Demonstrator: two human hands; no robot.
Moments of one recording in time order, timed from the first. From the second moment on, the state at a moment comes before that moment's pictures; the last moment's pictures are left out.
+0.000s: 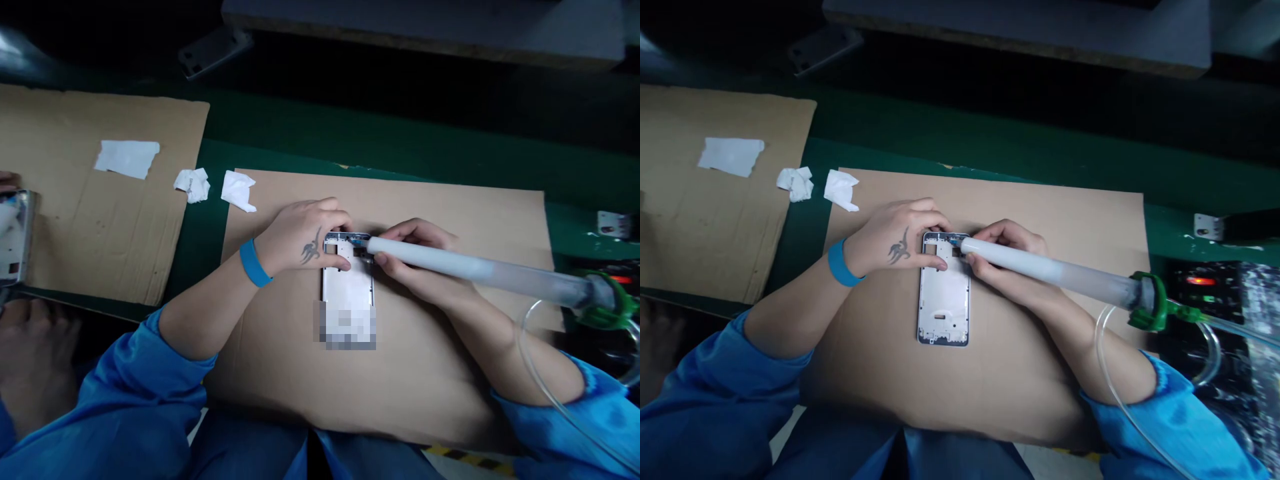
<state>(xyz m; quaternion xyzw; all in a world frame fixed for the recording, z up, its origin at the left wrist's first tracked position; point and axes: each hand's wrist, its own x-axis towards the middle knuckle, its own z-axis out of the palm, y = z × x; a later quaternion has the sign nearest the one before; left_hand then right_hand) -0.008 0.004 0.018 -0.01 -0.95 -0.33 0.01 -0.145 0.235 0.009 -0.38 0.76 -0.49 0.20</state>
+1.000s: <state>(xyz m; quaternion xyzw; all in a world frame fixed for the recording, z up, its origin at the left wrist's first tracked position) -0.009 0.007 0.020 -0.02 -0.95 -0.32 0.01 -0.146 0.238 0.001 -0.41 0.77 -0.48 0.12</state>
